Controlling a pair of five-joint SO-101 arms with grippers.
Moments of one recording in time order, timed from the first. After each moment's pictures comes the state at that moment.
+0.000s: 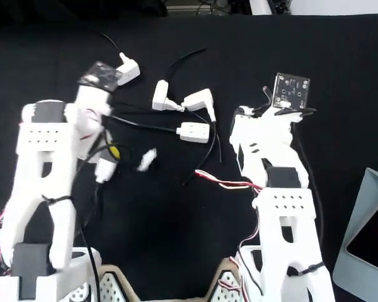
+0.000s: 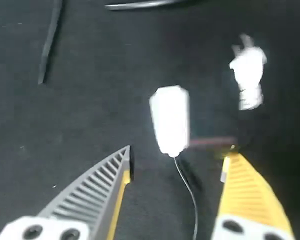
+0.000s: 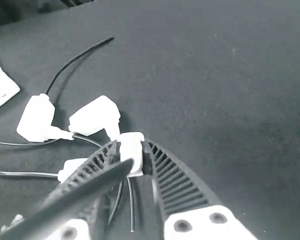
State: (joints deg) left arm -6.9 -16.3 18.1 79.7 -29.6; right arm 0.0 -44.3 58.1 29.6 -9.4
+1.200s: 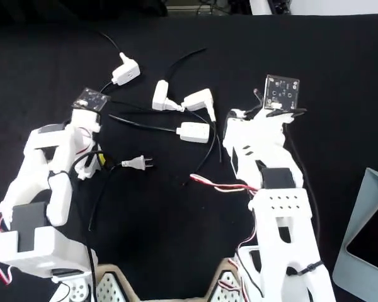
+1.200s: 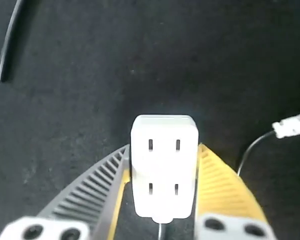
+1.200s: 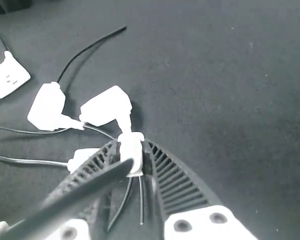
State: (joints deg) left arm -14.5 2.5 34.6 46.5 -33.1; right arm -2.8 -44.2 59.1 29.6 -9.4
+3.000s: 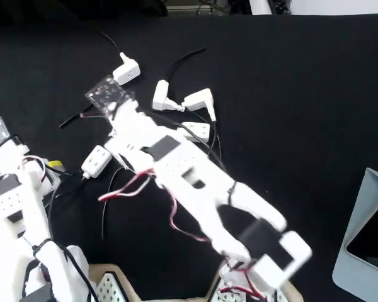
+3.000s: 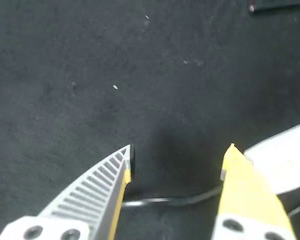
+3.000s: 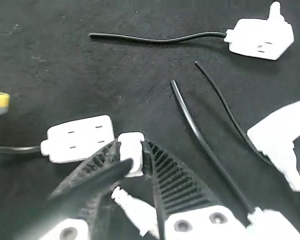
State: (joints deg) left arm -35.4 -37.8 60.3 48.1 2.9; right arm -41.7 2.7 22.5 30.8 8.0
